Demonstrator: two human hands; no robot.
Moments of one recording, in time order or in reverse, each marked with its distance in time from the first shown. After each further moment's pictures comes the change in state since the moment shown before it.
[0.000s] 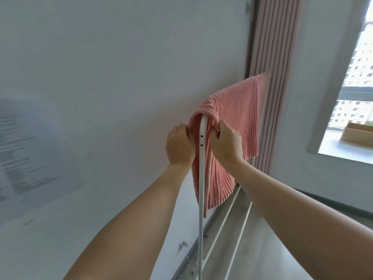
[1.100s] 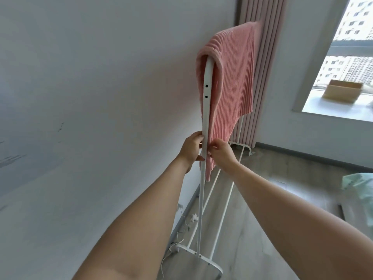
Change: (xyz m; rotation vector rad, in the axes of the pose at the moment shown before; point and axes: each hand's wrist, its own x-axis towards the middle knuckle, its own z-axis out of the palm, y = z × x) left_hand -0.094 -0.061 0.045 -0.764 -0.922 -0.607; right_hand -0.108 0.092 0.080 0.200 -0.421 0.596
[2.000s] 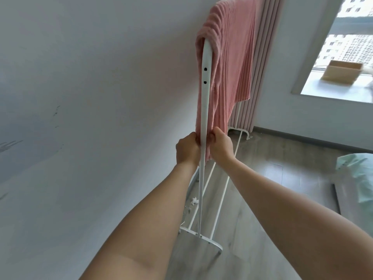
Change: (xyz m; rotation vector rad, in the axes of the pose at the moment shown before) left_hand -0.027 -0.044 0.001 0.649 0.293 0.053; right_hand -0.029 0.010 0.029 -0.196 0.199 -0.099
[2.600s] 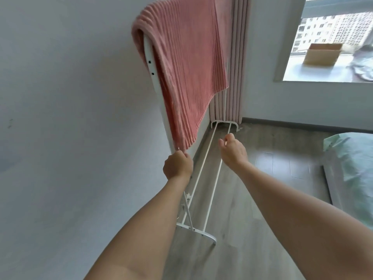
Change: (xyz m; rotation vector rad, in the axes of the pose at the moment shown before) left_hand -0.060 0.038 0.098 0.344 0.085 -0.152; right_hand -0.009 0.137 -0.110 -0.193 -0.032 0.186
